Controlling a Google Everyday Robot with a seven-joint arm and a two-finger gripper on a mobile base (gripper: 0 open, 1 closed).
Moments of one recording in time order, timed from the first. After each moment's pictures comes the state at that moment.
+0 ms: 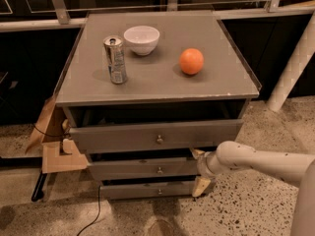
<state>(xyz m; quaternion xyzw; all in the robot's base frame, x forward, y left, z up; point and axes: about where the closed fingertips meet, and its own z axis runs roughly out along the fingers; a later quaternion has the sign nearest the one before) 0.569 -0.168 0.425 -0.68 0.68 0.04 0.26</state>
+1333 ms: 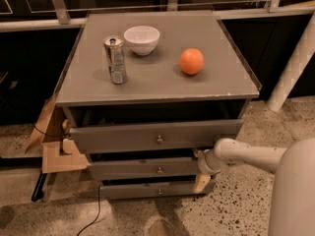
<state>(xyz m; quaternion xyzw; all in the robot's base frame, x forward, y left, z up) 0.597 -0.184 0.395 -0.69 0.69 0.03 0.24</state>
